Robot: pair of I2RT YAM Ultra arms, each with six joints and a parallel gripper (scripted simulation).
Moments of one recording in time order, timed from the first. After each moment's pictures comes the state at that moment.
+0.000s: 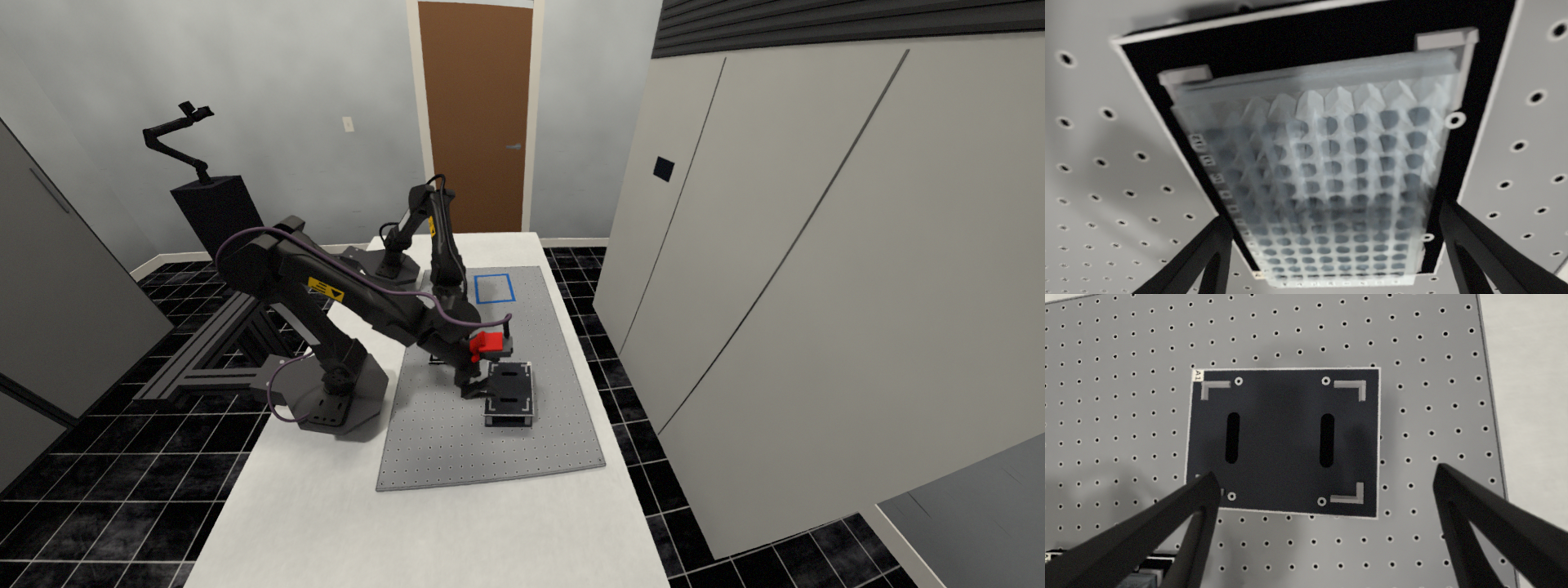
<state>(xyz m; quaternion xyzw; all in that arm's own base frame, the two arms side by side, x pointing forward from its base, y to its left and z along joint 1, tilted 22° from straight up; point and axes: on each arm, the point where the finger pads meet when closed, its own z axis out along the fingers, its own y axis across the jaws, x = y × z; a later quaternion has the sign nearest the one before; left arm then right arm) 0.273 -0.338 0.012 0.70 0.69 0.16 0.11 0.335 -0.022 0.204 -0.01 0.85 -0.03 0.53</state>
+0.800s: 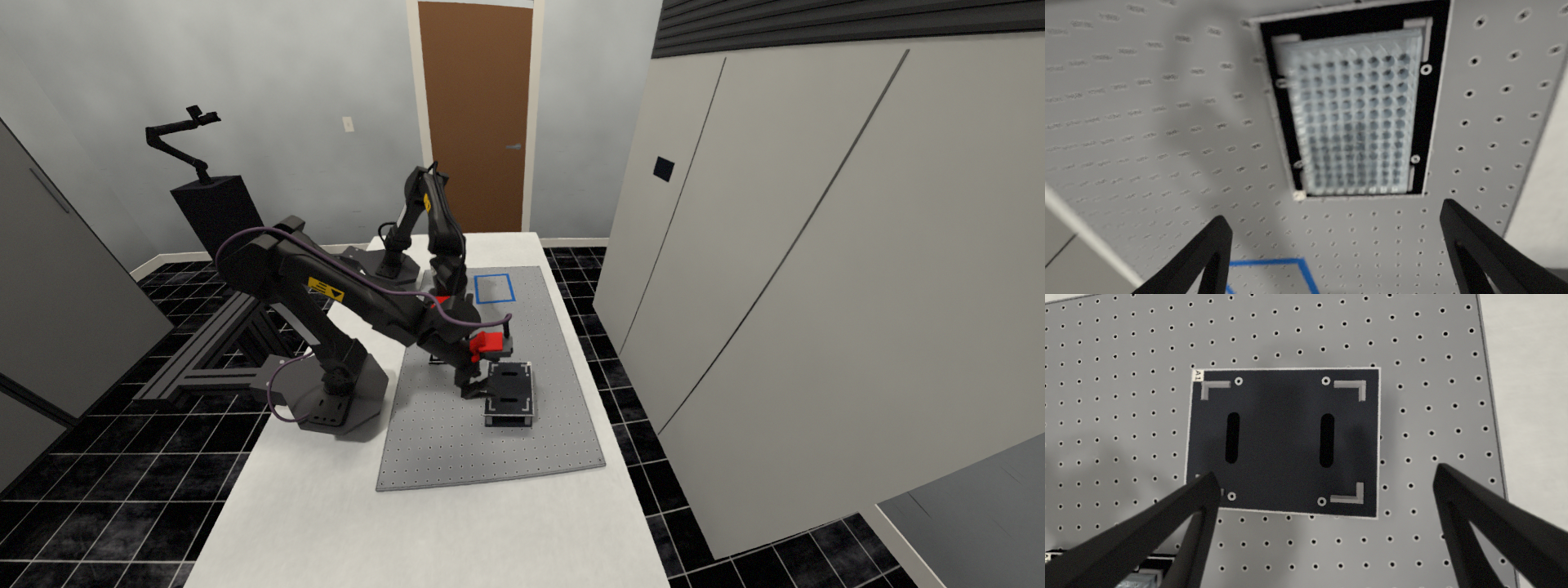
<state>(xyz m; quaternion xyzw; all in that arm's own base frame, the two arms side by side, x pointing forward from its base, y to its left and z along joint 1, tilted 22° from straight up) 0.252 -0.356 0.104 0.70 0.69 0.15 0.16 0.335 -0.022 0.204 -0.01 0.85 -0.03 0.53</state>
